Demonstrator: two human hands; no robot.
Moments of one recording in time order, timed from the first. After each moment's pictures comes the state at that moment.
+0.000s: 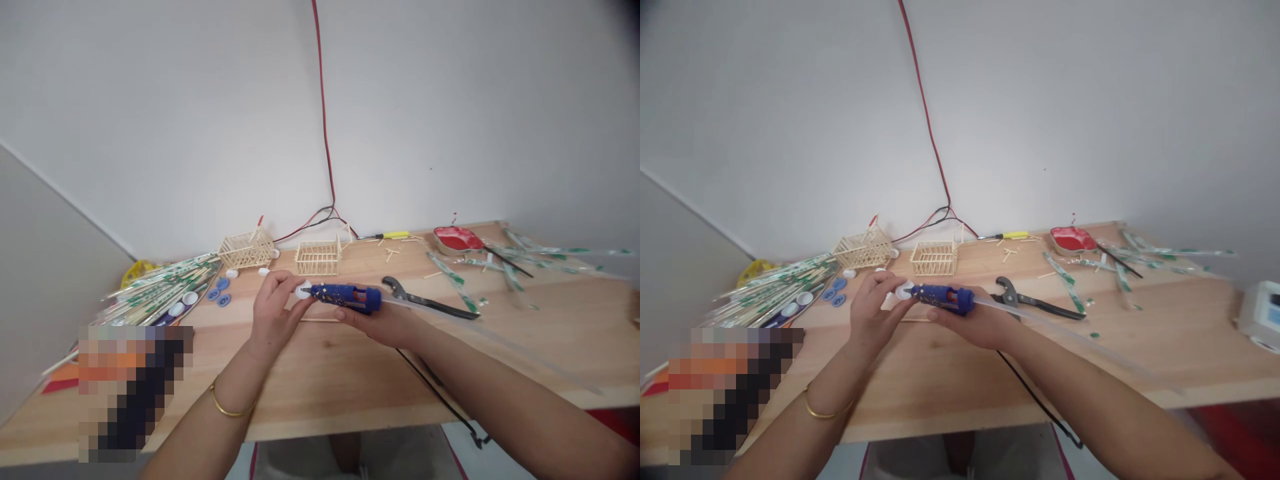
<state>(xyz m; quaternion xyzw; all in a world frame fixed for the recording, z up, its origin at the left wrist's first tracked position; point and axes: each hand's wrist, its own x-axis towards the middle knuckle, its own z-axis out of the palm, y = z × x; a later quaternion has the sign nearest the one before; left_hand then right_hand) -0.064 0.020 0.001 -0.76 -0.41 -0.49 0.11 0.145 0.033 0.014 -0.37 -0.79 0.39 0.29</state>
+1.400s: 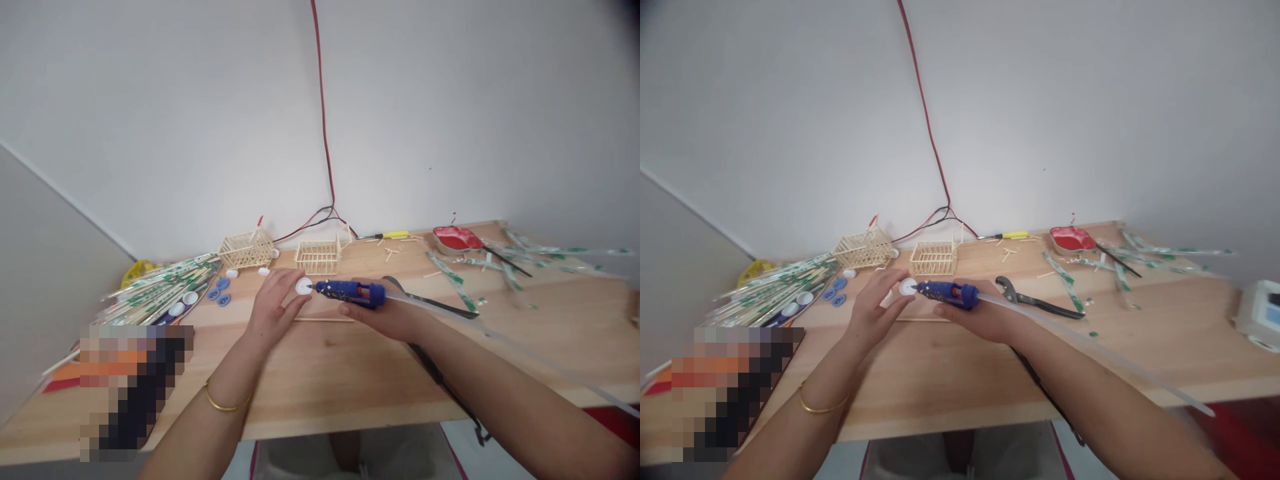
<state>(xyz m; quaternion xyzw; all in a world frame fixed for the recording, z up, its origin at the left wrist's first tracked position) -0.079 0.027 -0.001 -0.80 -0.41 -0.43 0.05 0.153 0.035 0.024 -0.42 -0.79 0.33 0.29</state>
